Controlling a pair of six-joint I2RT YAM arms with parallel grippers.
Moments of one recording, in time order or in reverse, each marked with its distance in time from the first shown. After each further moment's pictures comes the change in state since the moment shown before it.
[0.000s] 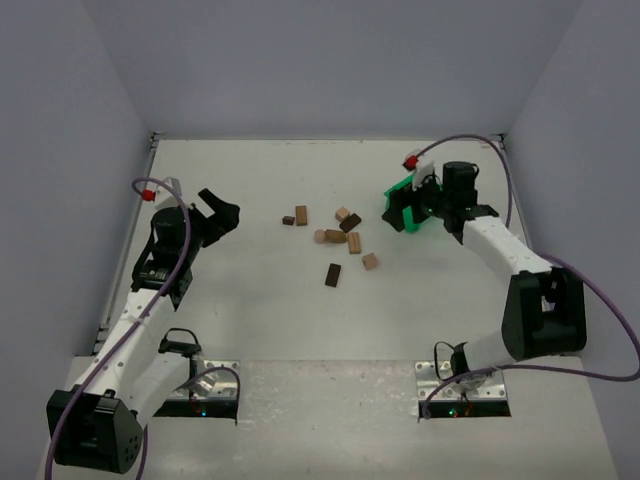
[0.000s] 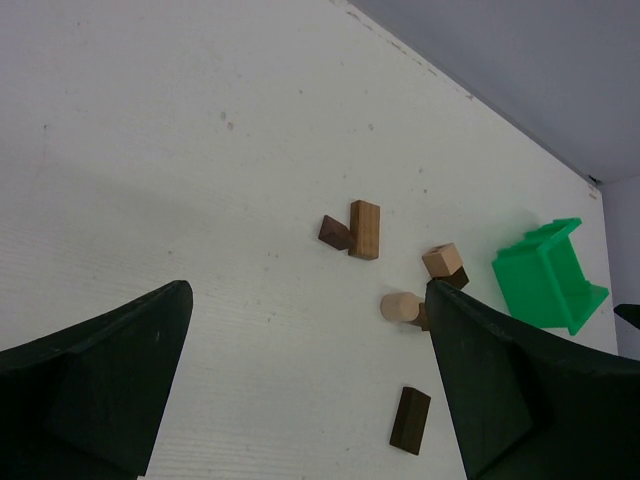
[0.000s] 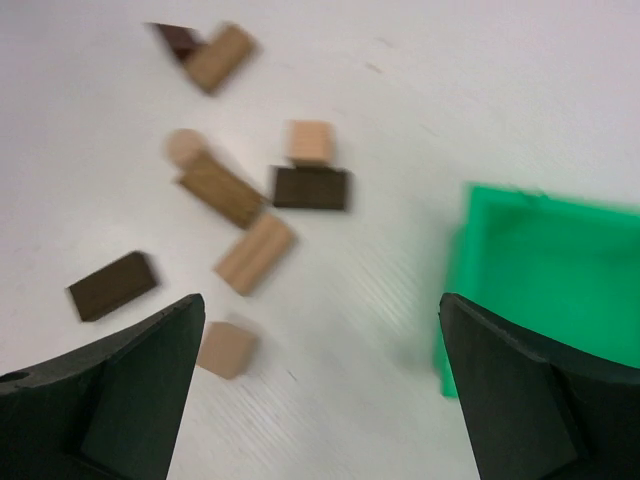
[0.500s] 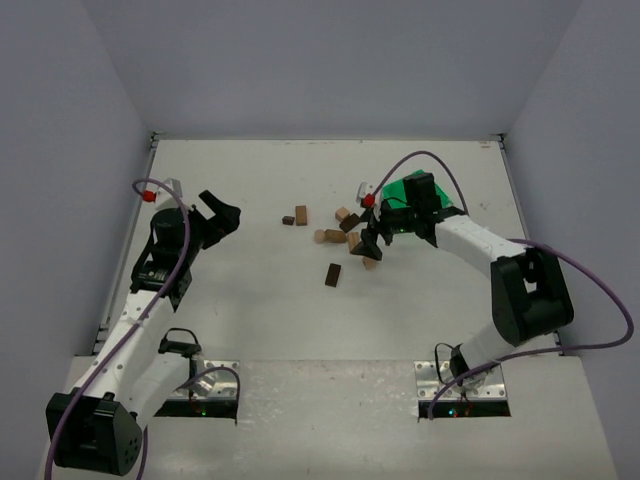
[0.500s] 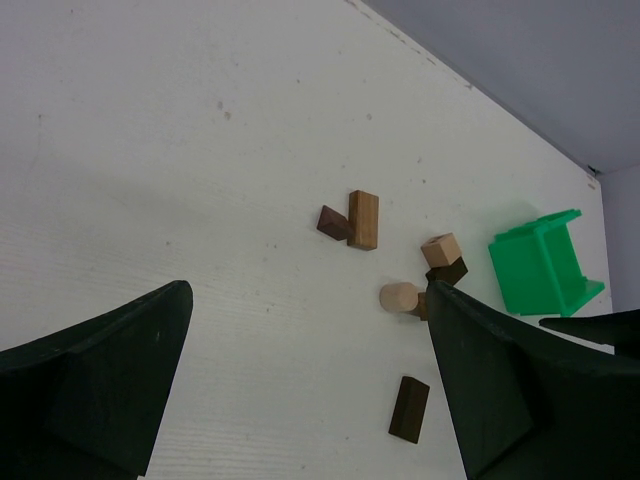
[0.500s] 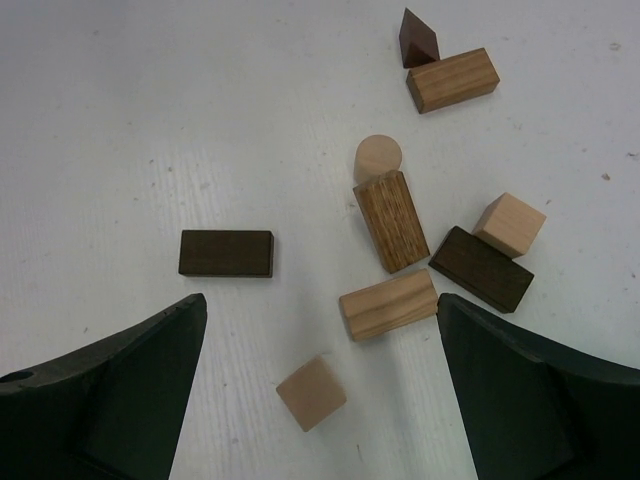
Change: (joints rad) left arm 0.000 -0.012 0.000 -0.025 0.022 0.001; right arm 0.201 0.074 -0.022 -0.048 -0.365 -0.412
